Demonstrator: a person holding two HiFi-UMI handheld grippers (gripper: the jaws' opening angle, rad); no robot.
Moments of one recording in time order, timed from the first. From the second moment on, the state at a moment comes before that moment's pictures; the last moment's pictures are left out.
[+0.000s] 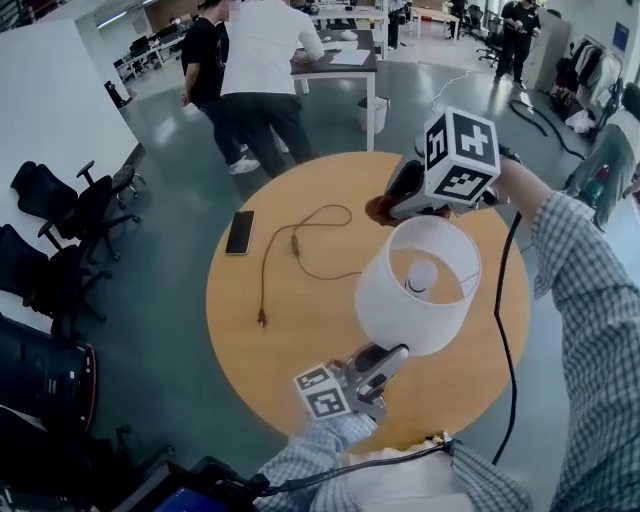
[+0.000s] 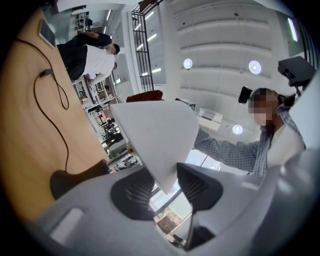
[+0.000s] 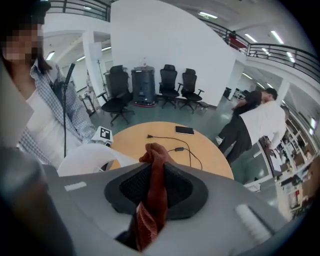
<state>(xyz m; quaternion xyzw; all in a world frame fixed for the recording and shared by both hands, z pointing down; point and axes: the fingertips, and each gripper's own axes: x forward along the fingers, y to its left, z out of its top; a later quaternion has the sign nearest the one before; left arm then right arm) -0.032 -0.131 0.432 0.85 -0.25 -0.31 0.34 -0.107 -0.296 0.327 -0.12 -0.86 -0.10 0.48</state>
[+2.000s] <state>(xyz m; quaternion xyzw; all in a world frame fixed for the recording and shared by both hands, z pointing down) -0.039 -0.133 0.439 0.85 -0.24 -0.31 0.35 -0.001 -0.094 0.378 -0.07 -0.72 -0.57 0.39</state>
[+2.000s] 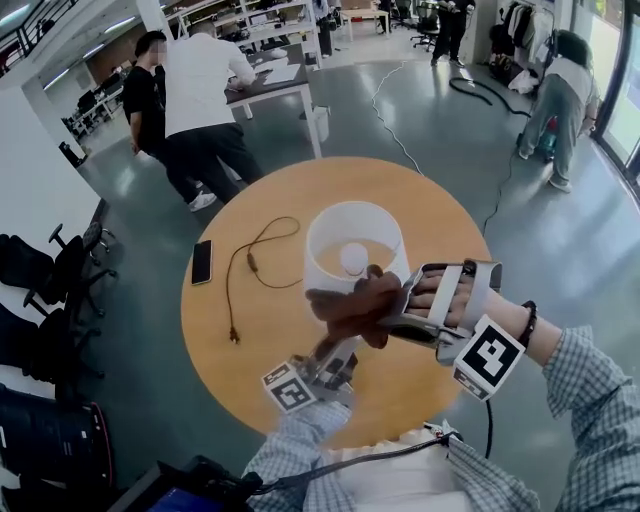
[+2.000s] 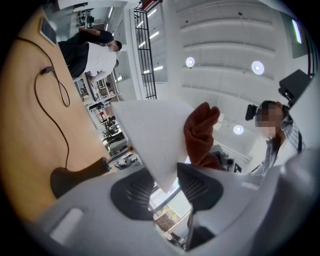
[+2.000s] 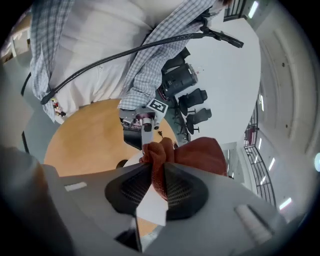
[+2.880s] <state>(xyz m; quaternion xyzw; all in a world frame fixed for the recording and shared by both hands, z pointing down) -0.034 -0.128 0.435 0.85 -0.24 -0.31 0.35 0.084 -0.164 0.395 0.18 -0.93 -0.20 0.24</state>
